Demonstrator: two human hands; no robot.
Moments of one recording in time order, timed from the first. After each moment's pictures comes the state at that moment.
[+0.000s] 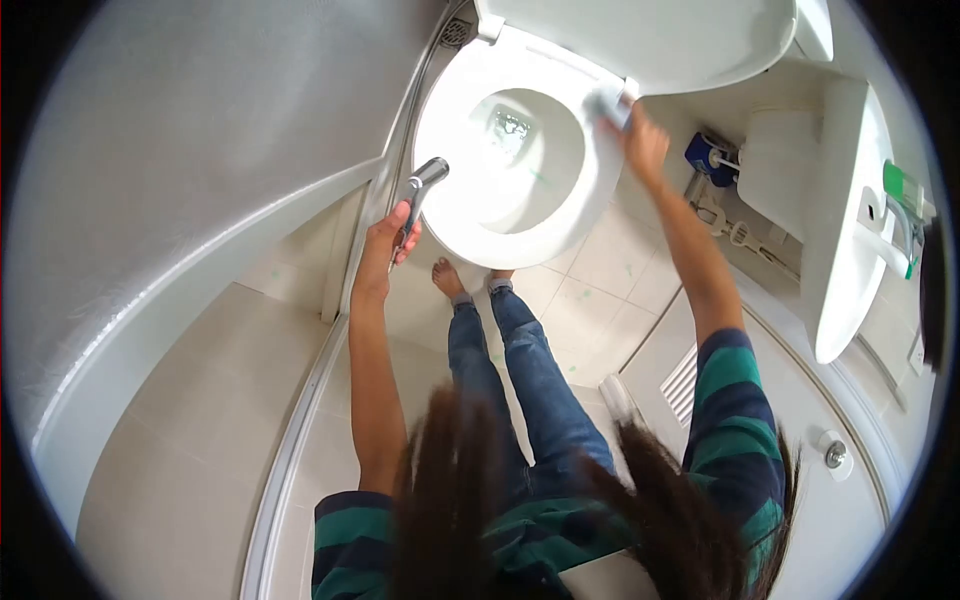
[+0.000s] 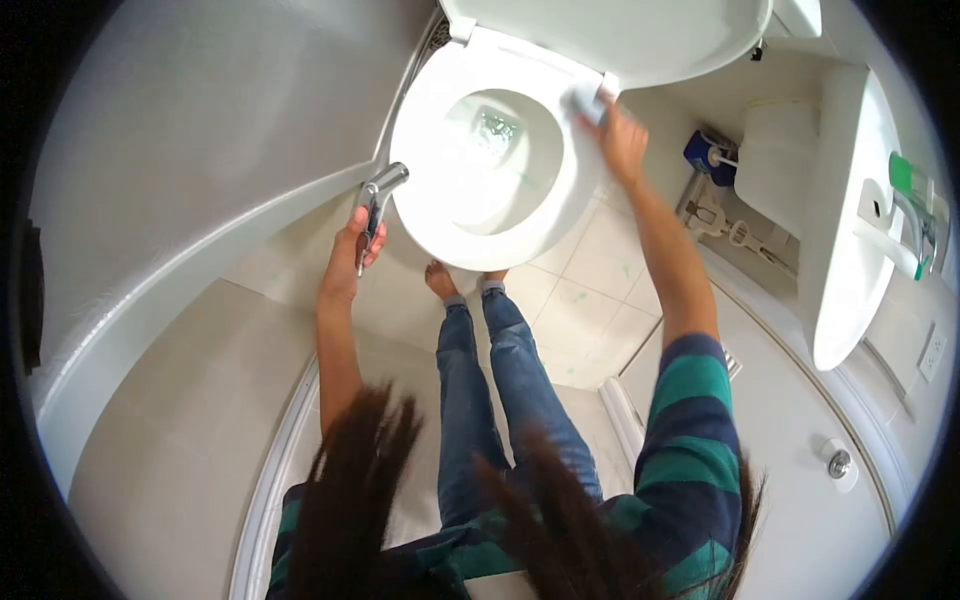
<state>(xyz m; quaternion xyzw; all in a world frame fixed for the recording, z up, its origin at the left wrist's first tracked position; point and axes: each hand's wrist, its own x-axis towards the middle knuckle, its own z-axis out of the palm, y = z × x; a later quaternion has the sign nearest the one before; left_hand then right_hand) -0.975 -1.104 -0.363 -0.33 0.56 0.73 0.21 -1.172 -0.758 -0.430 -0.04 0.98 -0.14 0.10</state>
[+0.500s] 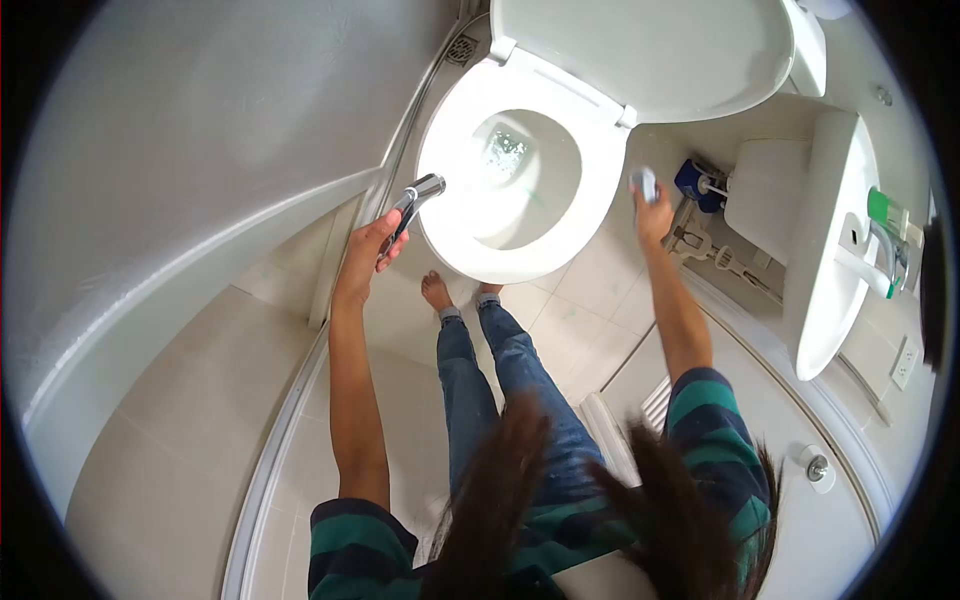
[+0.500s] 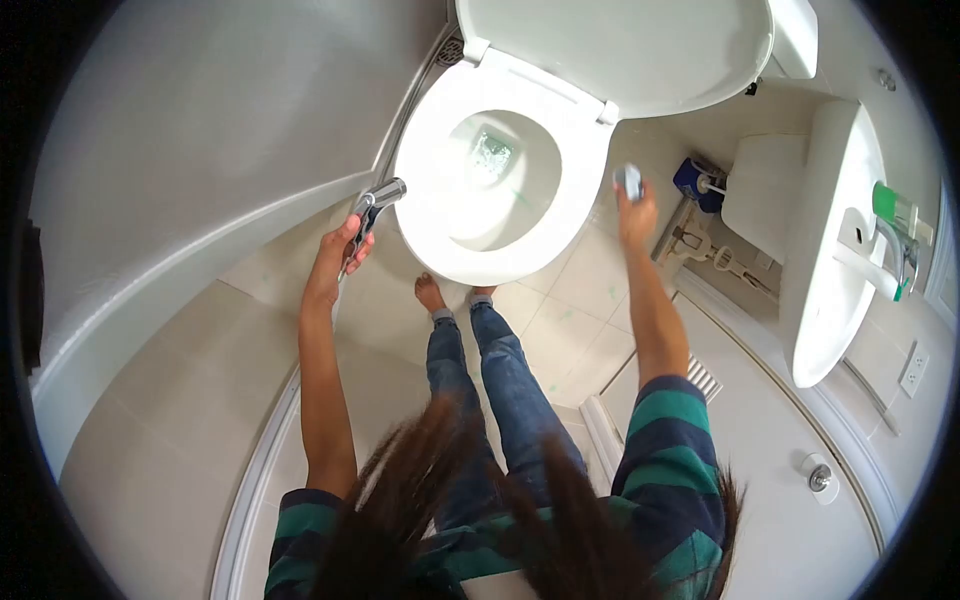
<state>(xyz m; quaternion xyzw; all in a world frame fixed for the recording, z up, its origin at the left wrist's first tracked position) -0.977 -1.124 -0.358 -0.33 0.59 0.70 0.21 -1.108 -0.694 -0.458 0.20 0.96 -0.21 0.00</state>
